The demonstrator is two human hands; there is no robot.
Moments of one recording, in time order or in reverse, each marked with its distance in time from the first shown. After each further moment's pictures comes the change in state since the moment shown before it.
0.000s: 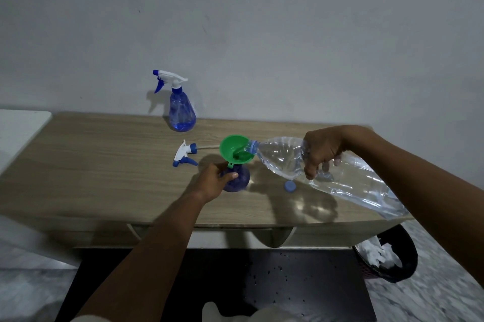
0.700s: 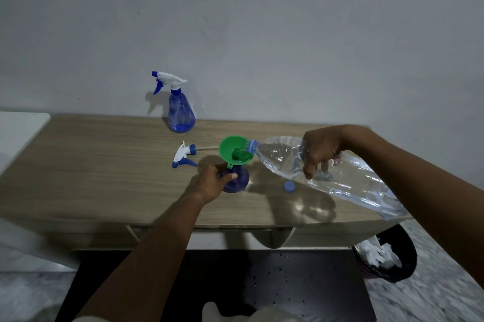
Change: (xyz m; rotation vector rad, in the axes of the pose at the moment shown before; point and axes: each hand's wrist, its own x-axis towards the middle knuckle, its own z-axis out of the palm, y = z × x) left_hand -0.007 0.012 0.002 0.001 0.001 -0.046; right_hand -0.003 -0.002 -0.001 0.006 0.017 -0.009
